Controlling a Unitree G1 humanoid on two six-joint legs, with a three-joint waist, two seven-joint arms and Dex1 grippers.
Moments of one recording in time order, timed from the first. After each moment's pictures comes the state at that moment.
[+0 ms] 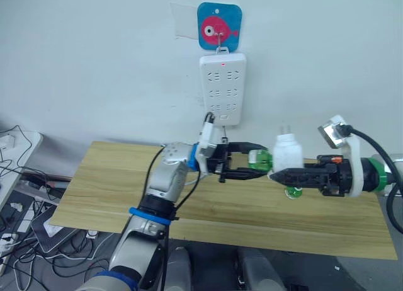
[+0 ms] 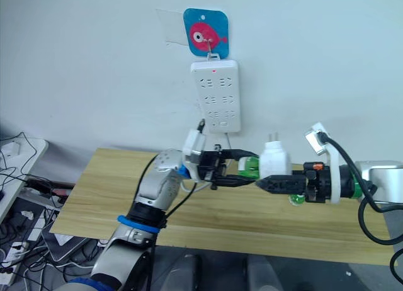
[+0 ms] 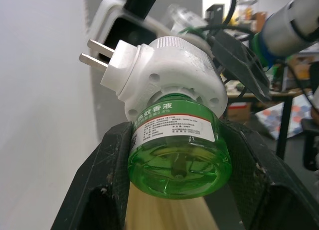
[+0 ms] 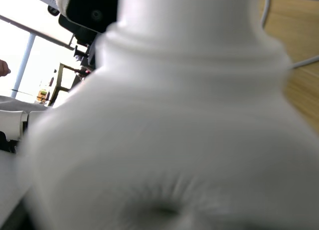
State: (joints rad) left arm -0.65 0.08 -0.18 0.24 -0.45 0.05 -1.42; right arm -0.39 -1.17 -0.05 -0.29 1.95 1.19 0.31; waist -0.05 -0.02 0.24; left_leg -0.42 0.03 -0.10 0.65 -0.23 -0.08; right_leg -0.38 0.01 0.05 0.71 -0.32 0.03
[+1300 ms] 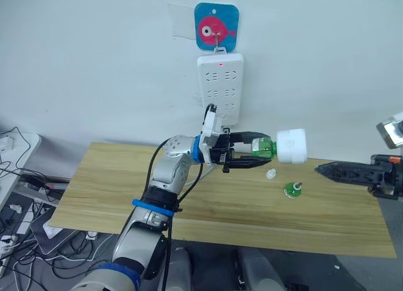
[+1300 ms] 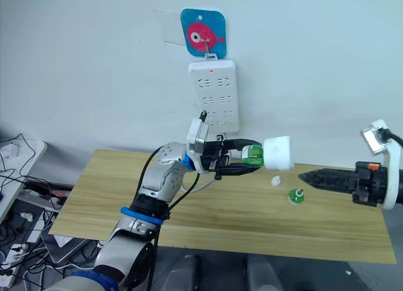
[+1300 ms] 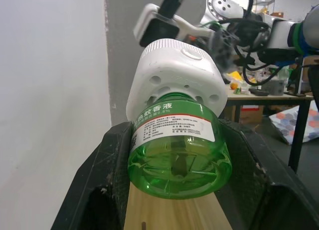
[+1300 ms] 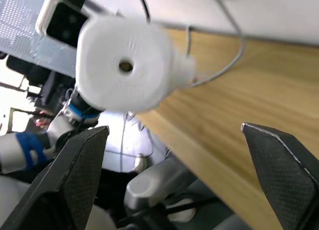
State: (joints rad) left arm -0.70 0.11 -0.15 0.31 -0.46 0.06 -1.40; right arm -0.03 -1.37 -0.50 -0.17 1.85 1.23 0.48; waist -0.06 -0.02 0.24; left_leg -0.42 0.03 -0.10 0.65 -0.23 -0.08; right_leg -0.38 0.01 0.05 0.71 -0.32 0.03
